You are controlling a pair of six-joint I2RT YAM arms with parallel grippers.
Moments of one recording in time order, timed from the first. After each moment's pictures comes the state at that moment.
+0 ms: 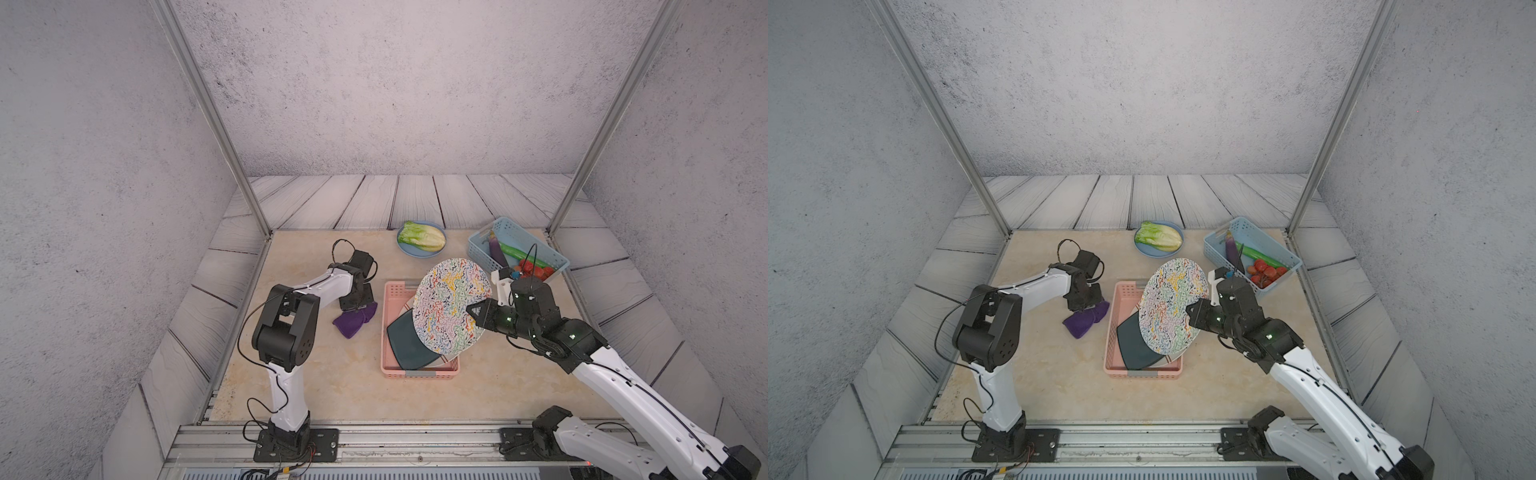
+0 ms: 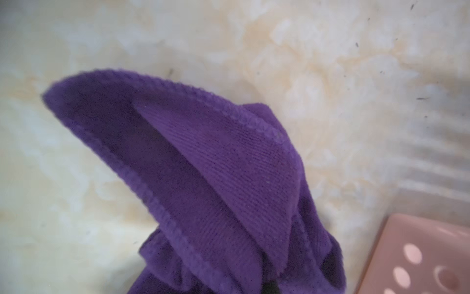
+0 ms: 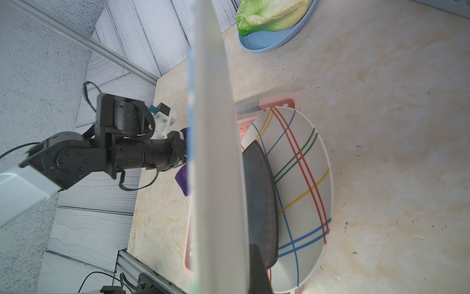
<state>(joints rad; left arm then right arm) -0.35 1.87 1.29 -0.67 -0.04 -0.58 0.55 0.93 0.91 -0.61 -0.18 0.75</state>
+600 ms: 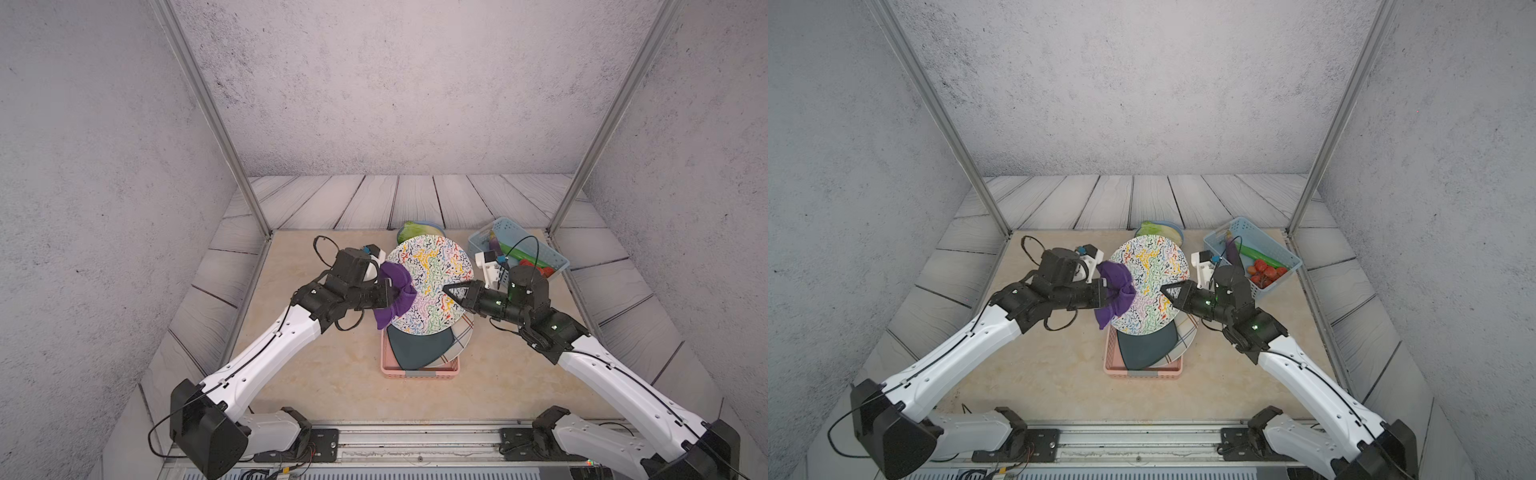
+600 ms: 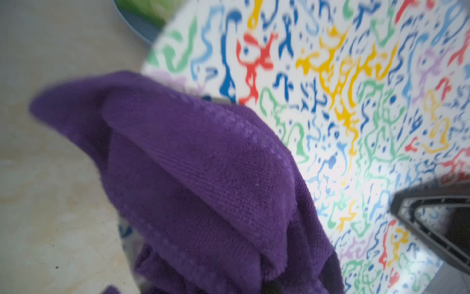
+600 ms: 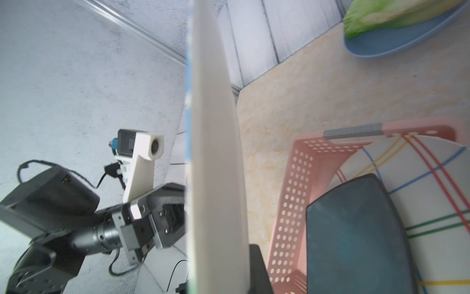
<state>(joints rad) -0.66 1.29 1.16 -0.56 0.28 -0.56 0.54 1.04 0.89 -0.19 -0.43 0.94</state>
